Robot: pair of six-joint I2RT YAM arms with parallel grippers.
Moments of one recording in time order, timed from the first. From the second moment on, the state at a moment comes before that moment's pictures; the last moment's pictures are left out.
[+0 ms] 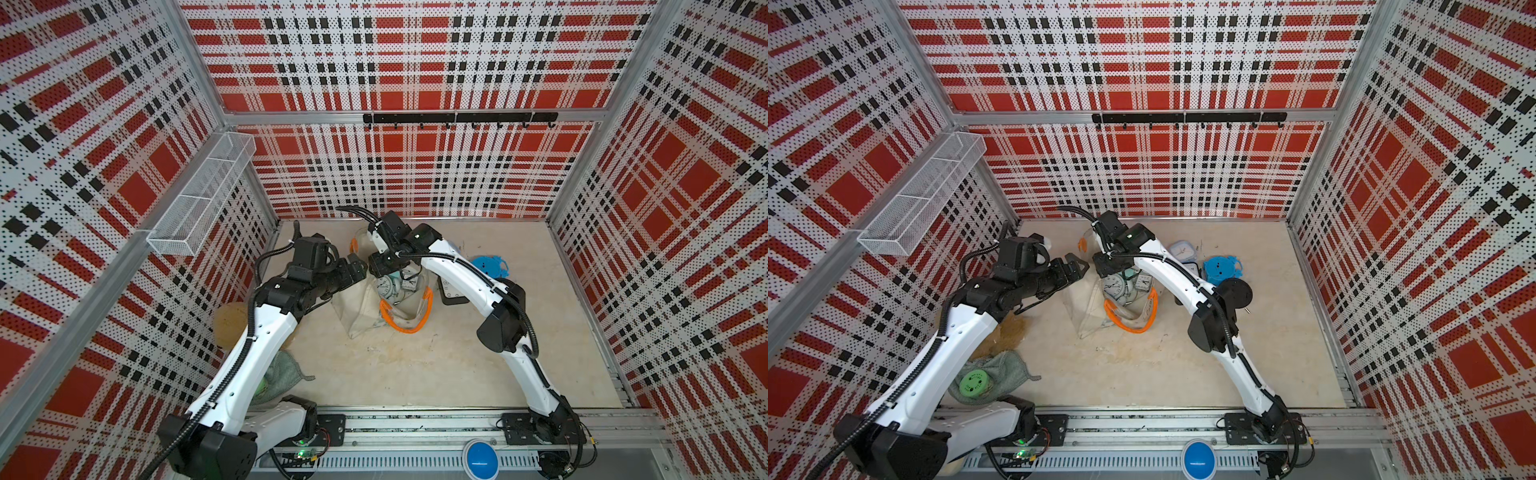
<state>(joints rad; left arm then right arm) -0.28 1.16 1.18 -0.73 0.18 -0.69 0.80 2.37 2.49 -1.11 -0.06 0.27</state>
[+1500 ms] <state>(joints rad) -0.53 1.37 1.15 -0.73 -0.12 -0.67 0.76 2.39 2.44 -1.05 0.24 0.02</state>
